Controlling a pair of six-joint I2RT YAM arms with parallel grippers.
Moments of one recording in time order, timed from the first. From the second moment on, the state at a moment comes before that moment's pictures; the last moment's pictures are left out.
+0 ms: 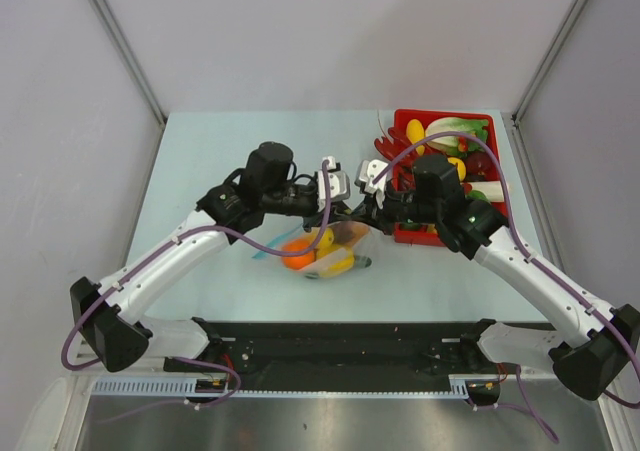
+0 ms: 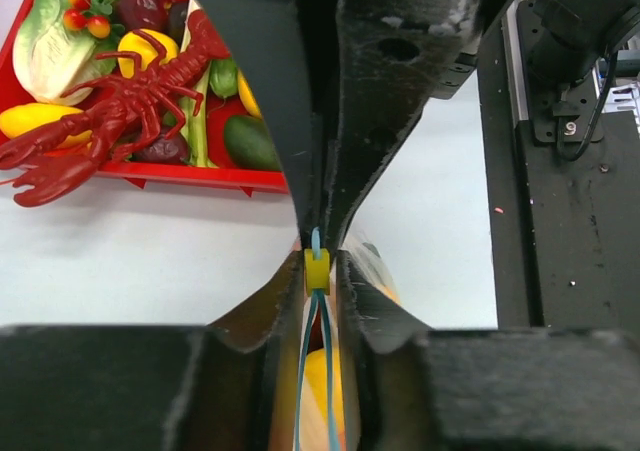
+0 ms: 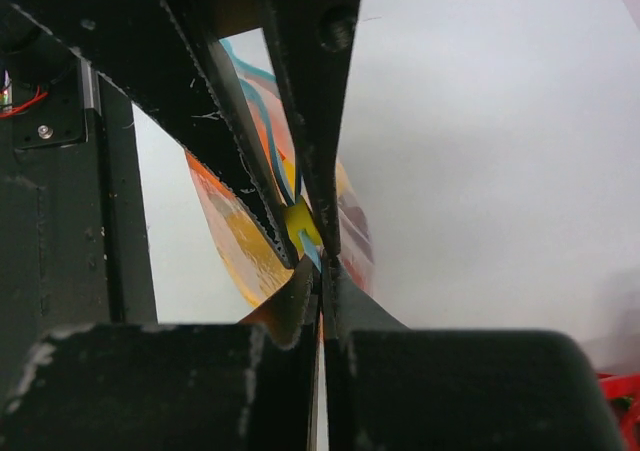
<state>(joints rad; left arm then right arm) -0.74 1.29 1.27 -0.44 0.66 0.46 0.67 1.14 1.13 -0.40 -0.57 -0.38</state>
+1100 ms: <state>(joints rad) -0.53 1.06 1.04 -0.66 0.59 0.62 0.51 1.13 1.13 -0.44 -0.59 -0.33</state>
